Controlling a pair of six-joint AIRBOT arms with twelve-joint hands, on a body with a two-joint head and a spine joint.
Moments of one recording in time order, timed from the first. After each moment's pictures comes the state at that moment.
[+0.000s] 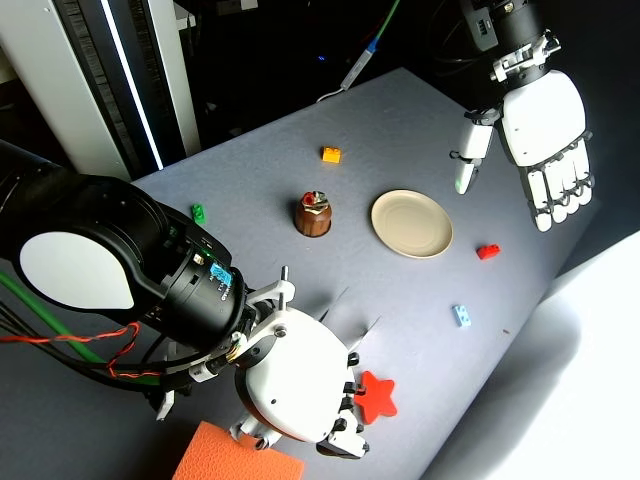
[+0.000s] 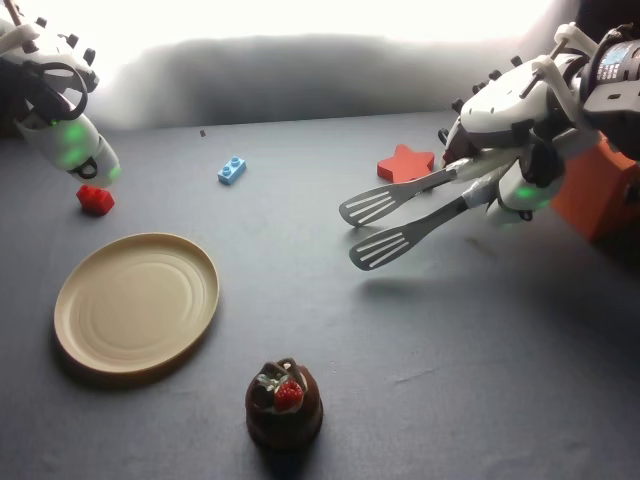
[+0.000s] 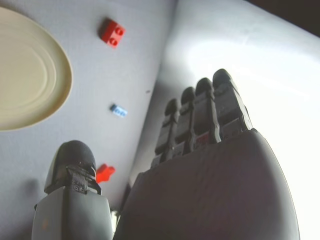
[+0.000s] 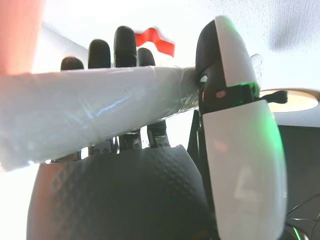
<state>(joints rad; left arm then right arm) -0.07 -1.01 1.20 0.81 0.83 0.52 -0.18 -1.30 1.43 -0.39 -0.34 -0.70</state>
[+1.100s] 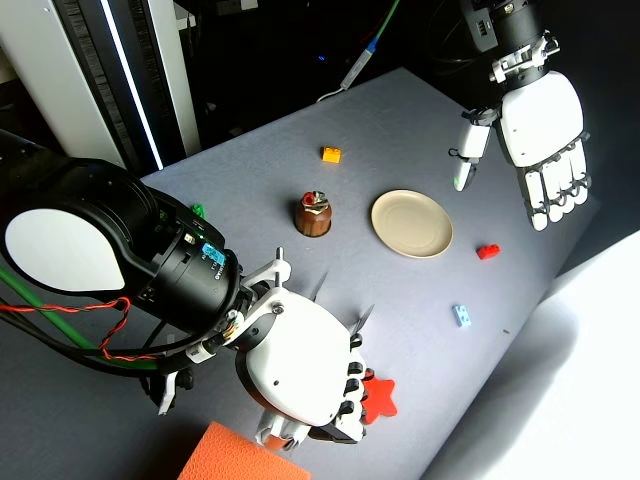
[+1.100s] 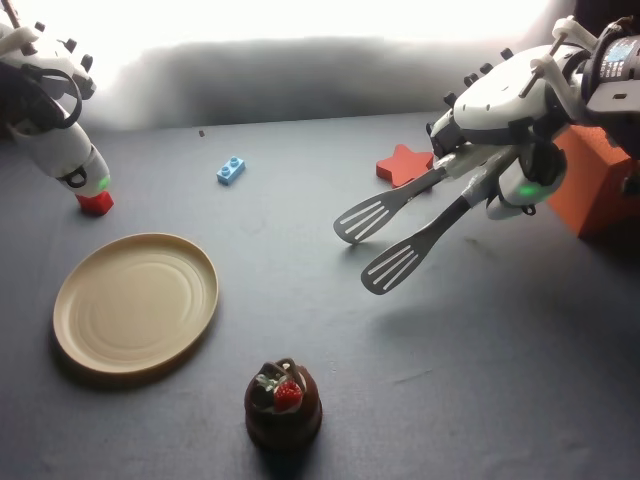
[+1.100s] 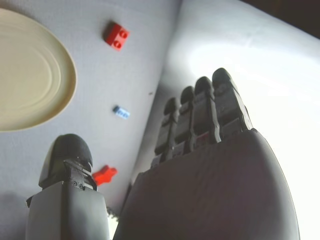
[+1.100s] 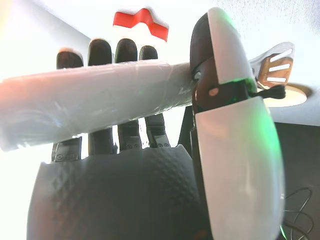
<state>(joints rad) -0.07 -1.01 1.20 0.79 0.84 0.53 -0.16 -1.27 1.37 -0.42 -0.31 -0.70</state>
